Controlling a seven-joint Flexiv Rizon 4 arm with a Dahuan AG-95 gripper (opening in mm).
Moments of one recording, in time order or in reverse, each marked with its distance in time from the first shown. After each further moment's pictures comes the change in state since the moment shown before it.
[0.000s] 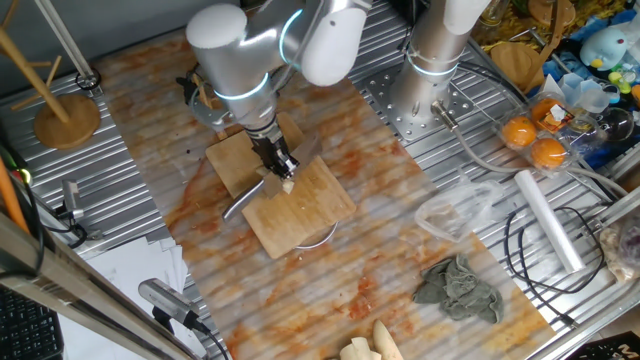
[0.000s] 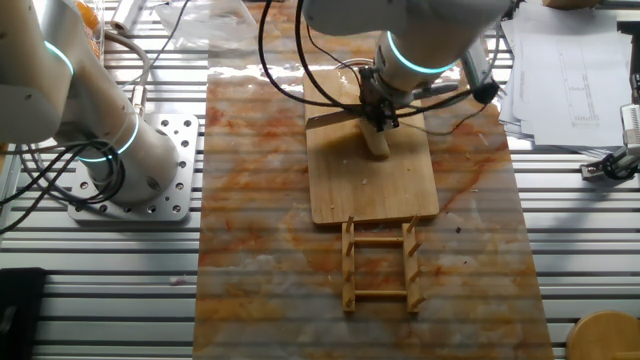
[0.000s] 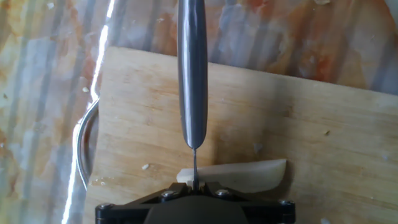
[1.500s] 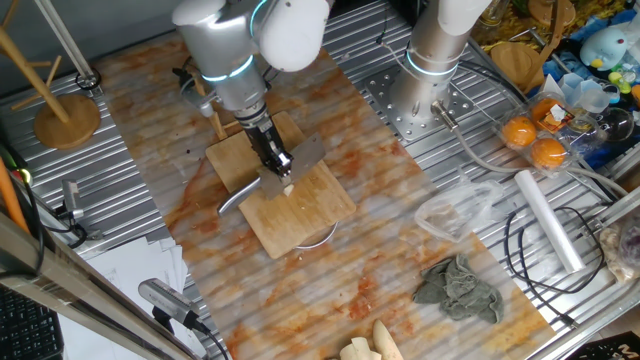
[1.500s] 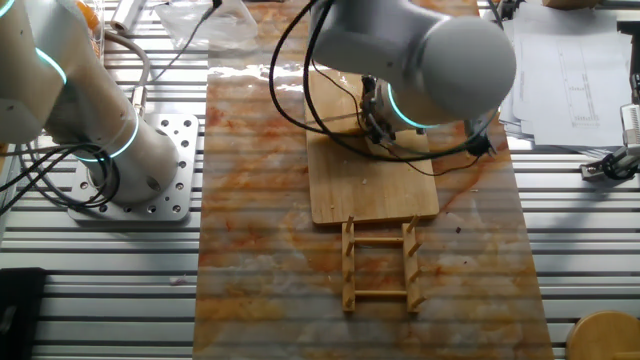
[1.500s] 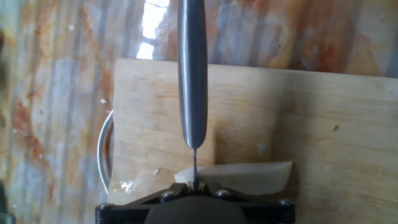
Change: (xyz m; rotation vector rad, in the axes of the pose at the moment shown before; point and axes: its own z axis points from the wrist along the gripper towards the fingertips) arm 0.000 -0.003 0.004 -0.199 -0.047 0.054
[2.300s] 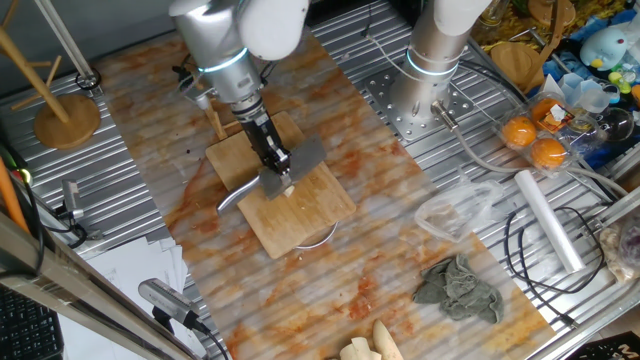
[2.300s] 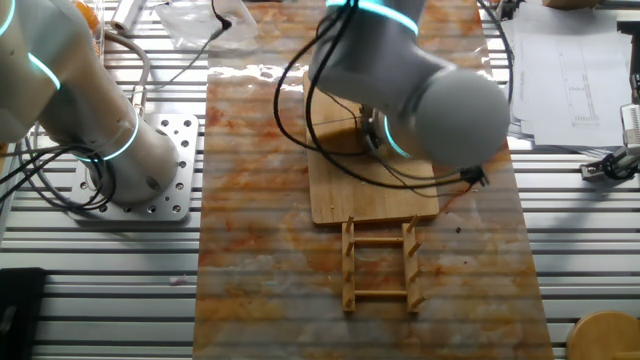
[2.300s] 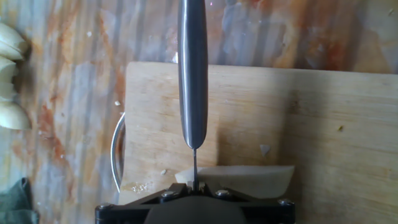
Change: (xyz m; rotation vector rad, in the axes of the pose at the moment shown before) arm 0.000 -0.001 0.001 -0.134 -0.033 -0.008
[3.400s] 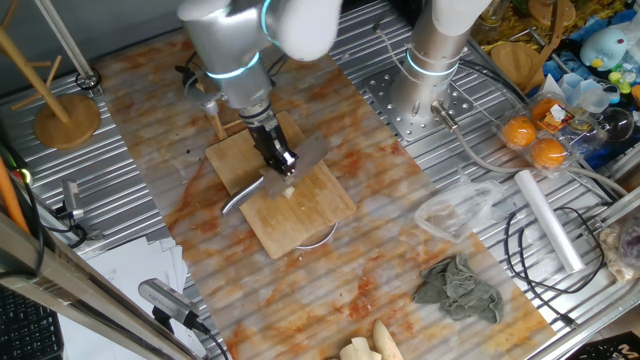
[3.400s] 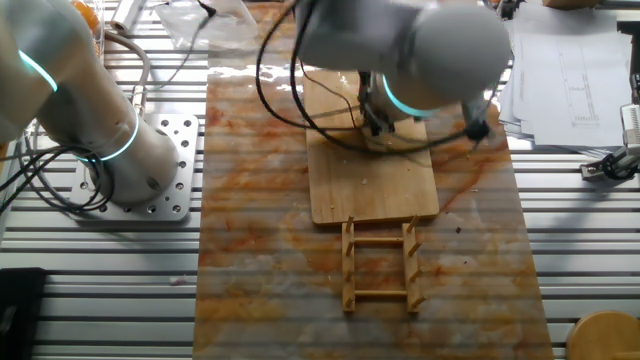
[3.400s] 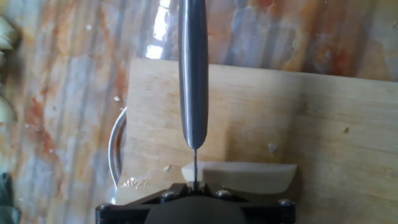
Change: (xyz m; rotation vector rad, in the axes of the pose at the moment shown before) arm 0.001 0.019 -0.010 0.234 0.046 -0.034
